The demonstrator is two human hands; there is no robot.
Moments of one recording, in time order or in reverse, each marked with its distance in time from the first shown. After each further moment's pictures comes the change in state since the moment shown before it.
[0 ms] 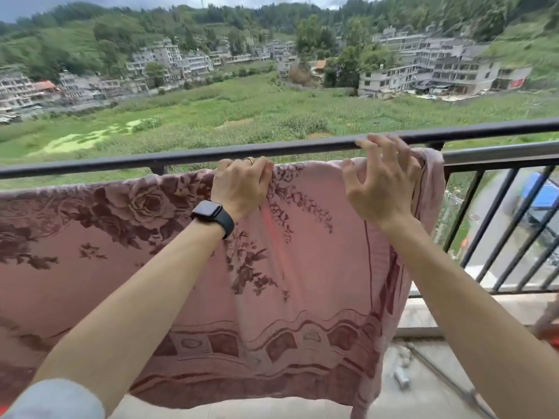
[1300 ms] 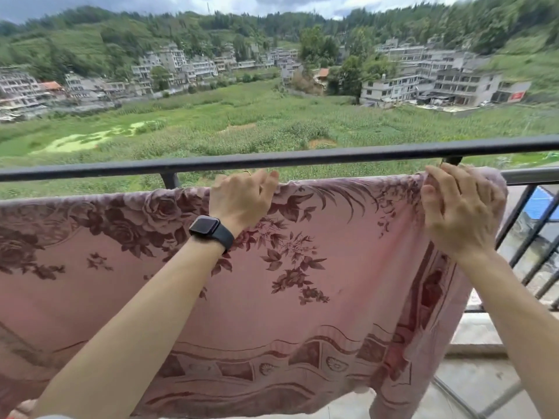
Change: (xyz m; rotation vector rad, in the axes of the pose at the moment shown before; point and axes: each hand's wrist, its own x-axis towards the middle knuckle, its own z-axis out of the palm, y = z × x) left_hand -0.002 -0.039 -0.016 -0.019 -0.103 -0.095; right_hand -0.008 0.074 0.002 -0.117 0.031 0.010
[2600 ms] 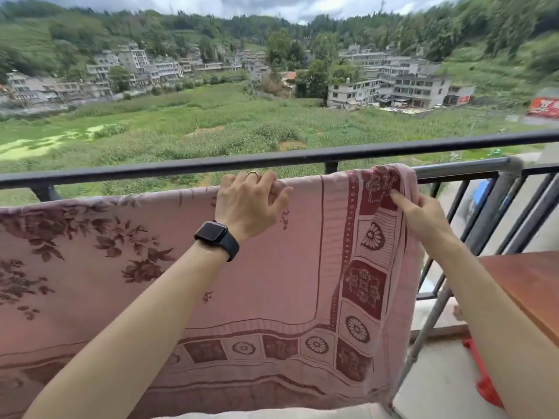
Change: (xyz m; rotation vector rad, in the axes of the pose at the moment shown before) left_hand 0.057 0.359 0.083 0.003 0.019 0.154; right_hand 0.051 0.307 -0.094 0.829 -0.379 0.673
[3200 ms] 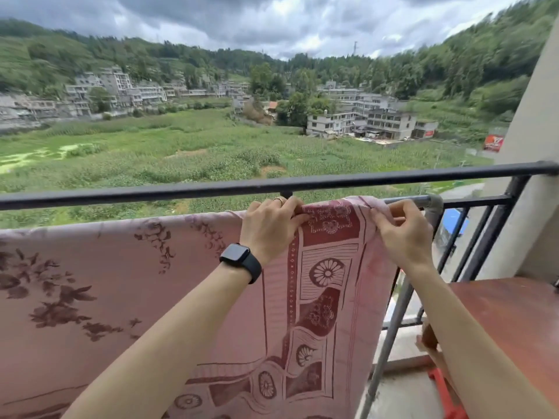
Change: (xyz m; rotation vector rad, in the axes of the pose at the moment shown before) left_hand 0.062 0.143 0.046 -0.180 0.060 0.098; right_hand 0.033 0.004 -0.082 -0.302 0.407 -0.371
